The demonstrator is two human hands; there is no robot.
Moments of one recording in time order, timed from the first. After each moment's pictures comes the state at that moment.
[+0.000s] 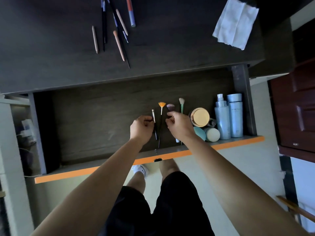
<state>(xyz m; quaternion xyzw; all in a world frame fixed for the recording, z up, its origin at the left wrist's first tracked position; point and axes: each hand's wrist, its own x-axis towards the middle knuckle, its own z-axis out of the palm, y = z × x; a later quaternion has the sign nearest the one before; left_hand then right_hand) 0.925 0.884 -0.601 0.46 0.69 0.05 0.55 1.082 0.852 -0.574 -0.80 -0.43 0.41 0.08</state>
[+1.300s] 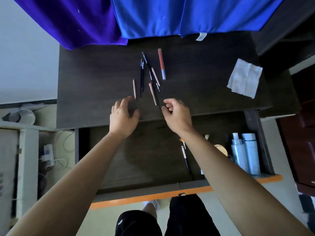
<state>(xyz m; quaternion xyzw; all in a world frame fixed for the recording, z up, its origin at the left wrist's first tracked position) 0.833 1.051 -0.478 0.66 0.66 0.14 0.33 1.023 1.010 -0.499 -0.77 -0.49 0.30 0.27</state>
